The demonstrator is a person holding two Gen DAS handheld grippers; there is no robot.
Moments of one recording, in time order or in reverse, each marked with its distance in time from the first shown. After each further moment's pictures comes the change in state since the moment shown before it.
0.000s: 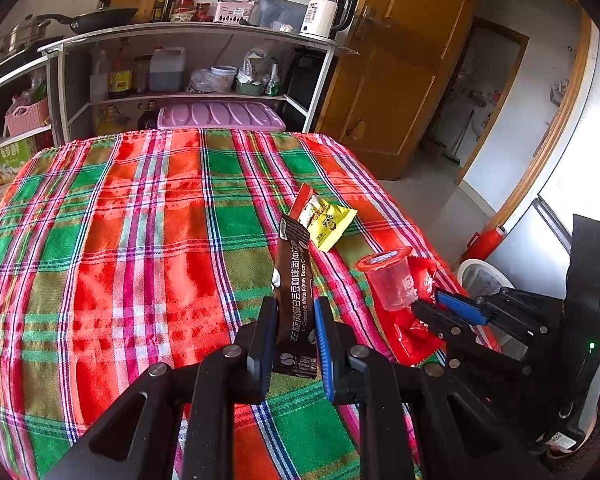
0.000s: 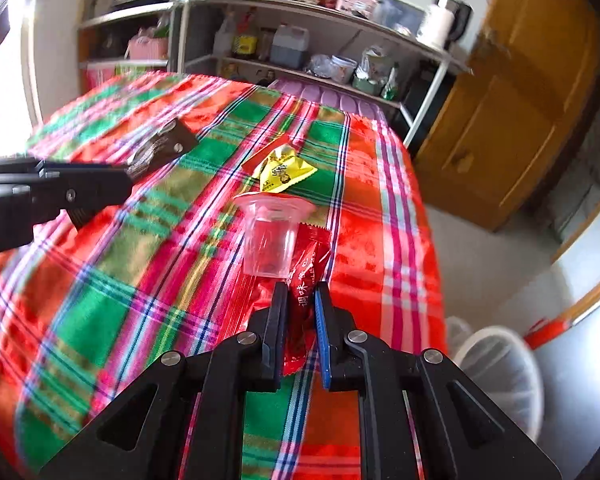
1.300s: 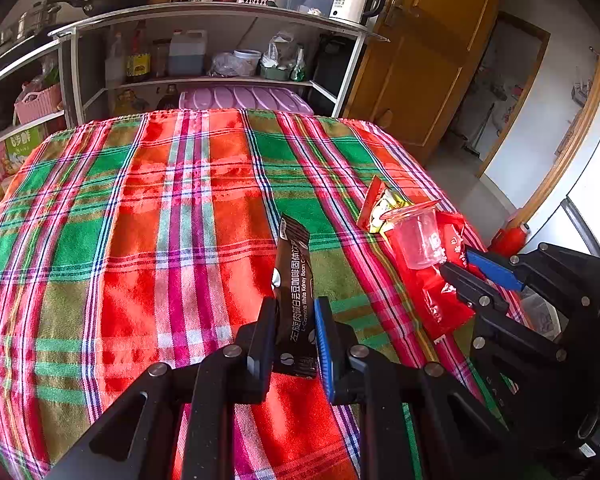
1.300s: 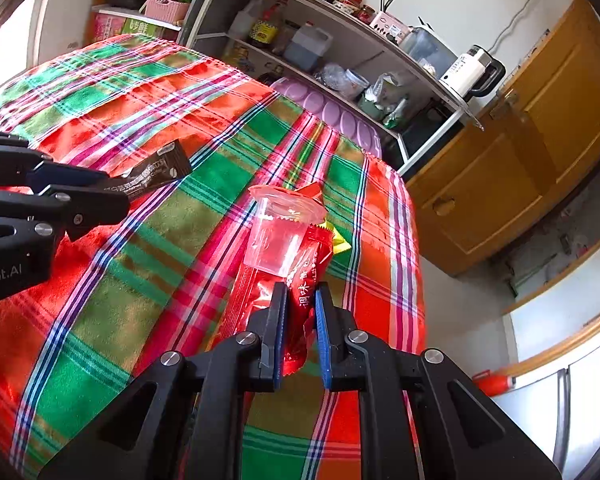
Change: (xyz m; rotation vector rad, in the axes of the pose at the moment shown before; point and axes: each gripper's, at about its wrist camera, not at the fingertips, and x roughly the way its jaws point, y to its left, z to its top) left arm 0.031 0.053 0.012 -0.012 0.049 0.058; right arm 0.035 0.033 0.046 -0.161 0.051 -0.096
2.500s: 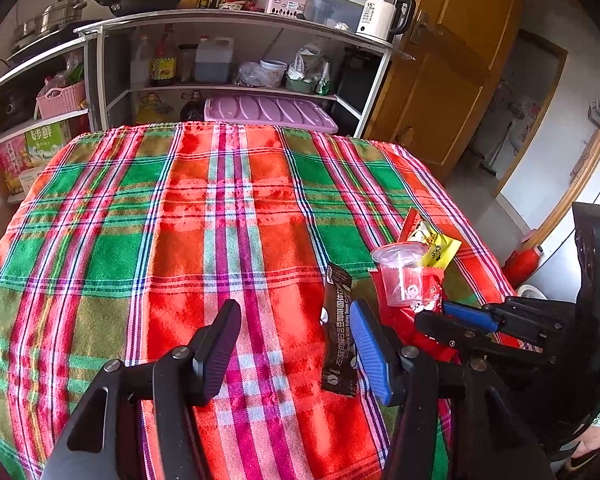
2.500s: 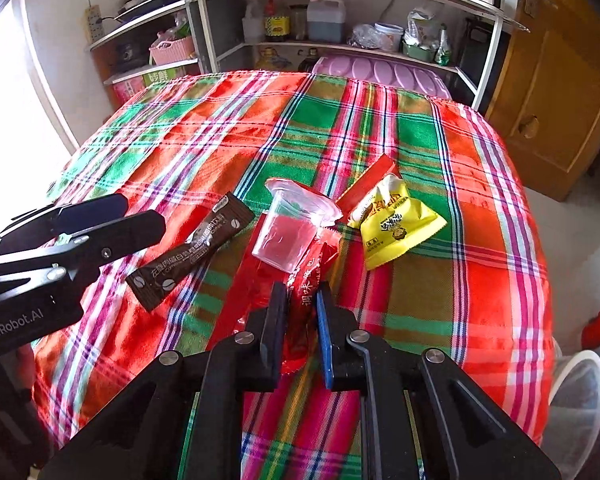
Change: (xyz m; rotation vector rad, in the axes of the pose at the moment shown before) left arm -0.005 0.023 0.012 -0.053 -0.033 0.048; right arm 0.033 -0.017 0.010 0.301 0.075 0.431
